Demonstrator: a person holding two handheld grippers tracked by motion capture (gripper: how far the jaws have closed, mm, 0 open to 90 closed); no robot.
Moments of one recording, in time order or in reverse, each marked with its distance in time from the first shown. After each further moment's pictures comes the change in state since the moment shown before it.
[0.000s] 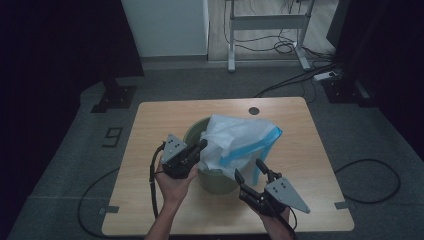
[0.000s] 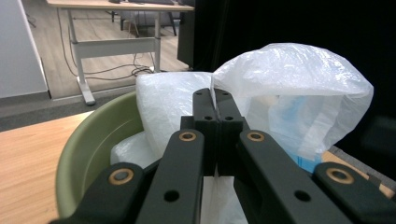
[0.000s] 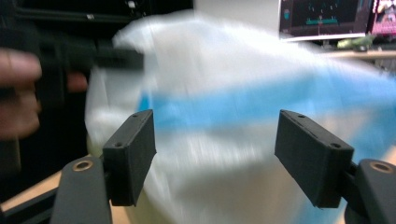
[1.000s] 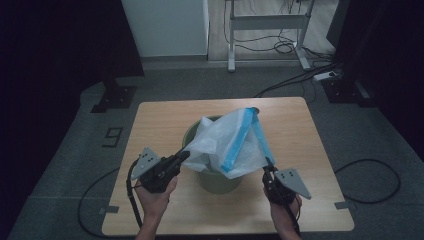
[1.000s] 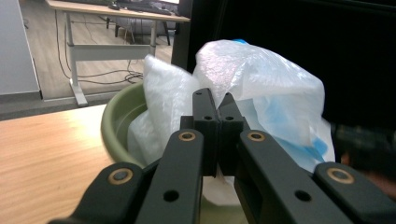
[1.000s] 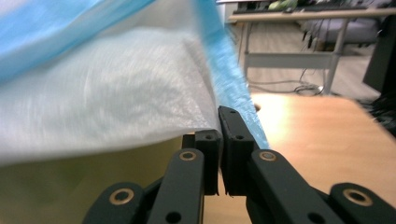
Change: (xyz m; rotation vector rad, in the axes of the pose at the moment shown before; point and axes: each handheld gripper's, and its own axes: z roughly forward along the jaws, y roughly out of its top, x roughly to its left) left arm 0.022 -0.023 -0.054 -0.053 -0.043 -0.045; right arm -0.046 -0.020 0.019 0.139 -0.264 0.004
